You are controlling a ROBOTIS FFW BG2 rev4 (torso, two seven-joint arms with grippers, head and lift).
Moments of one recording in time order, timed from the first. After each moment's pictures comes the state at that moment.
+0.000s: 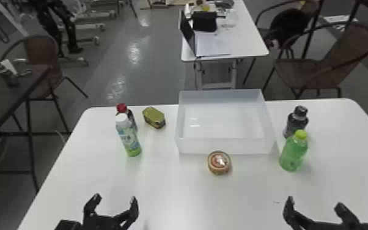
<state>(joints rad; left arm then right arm) 0.43 0.00 0.20 -1.46 0.16 -0.47 -0.30 0.52 -0.13 0.17 -1.79 -0.18 -0.18 -0.15</state>
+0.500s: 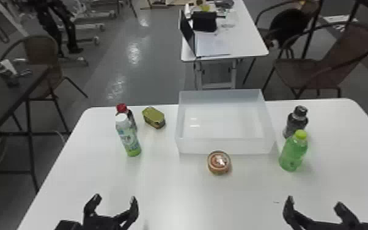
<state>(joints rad) 0.43 0.00 0.19 -1.46 0.17 -0.47 -0.30 0.52 -0.13 0.17 -1.79 -0.18 -0.18 -0.15</state>
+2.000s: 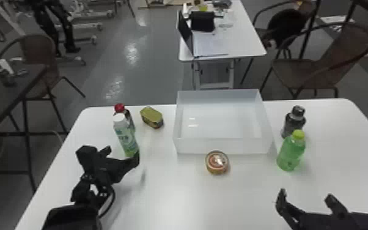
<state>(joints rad) -0.18 0.14 0.22 -0.88 0.09 -0.32 -0.45 0.47 -0.12 0.19 -1.76 -0.19 -0.18 -0.14</state>
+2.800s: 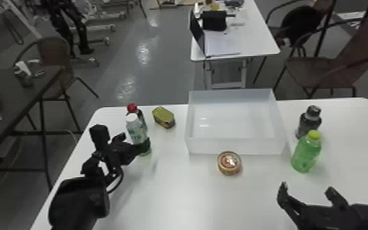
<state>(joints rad) -0.38 0.22 0.16 -0.66 0.14 -0.25 -0.58 0.41 -0.06 0.19 -1.69 -0.18 -0.18 -0.06</state>
